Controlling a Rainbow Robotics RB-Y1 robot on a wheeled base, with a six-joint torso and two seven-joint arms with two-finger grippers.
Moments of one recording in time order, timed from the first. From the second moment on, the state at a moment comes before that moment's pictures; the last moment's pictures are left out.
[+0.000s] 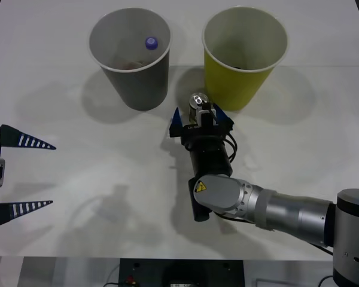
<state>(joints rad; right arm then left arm) -0.78 -0.28 1.31 -1.02 1.04 0.96 -0.61 0.26 1.13 0.26 -2.01 -1.31 -1.13 -0.09</state>
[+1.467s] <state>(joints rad) -0.76 -0.39 1.31 -1.18 1.07 0.92 -0.56 0.26 1.13 0.26 -2.01 -1.31 -1.13 -0.09</state>
